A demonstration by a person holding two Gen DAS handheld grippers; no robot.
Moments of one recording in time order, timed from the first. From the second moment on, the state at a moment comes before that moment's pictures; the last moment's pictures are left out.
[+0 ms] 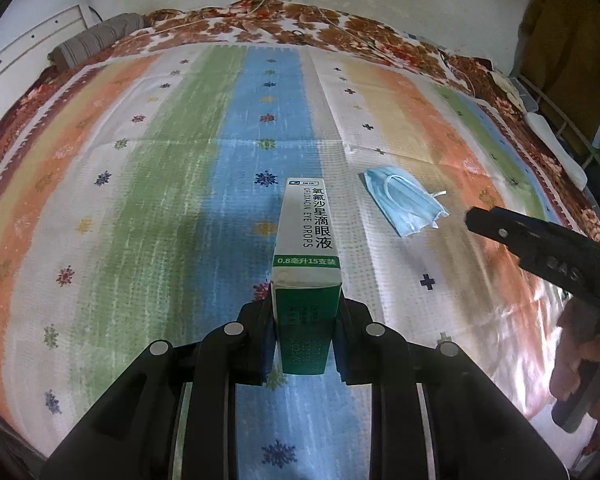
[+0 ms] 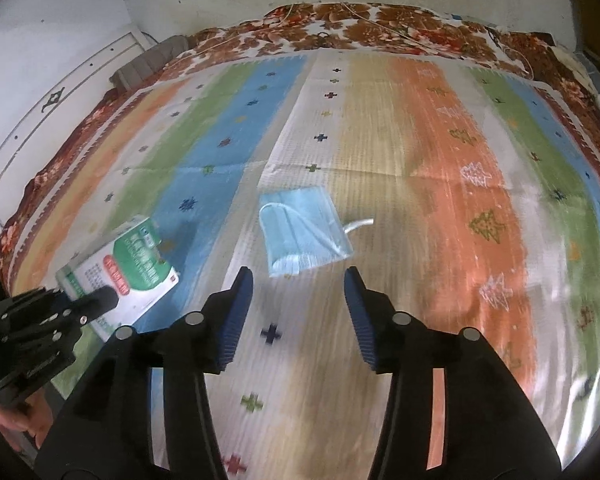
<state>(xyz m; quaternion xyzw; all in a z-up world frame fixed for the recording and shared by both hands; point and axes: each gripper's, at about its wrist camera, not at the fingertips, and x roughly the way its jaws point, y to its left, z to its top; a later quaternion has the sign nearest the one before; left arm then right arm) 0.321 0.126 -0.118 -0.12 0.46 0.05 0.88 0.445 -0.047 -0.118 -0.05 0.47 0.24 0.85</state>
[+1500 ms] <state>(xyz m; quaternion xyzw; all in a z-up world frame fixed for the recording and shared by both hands) 0.256 0.061 -0.023 -0.13 0.43 0.02 0.89 0.301 -0.132 -0.028 -0.14 0.44 0.22 0.86</state>
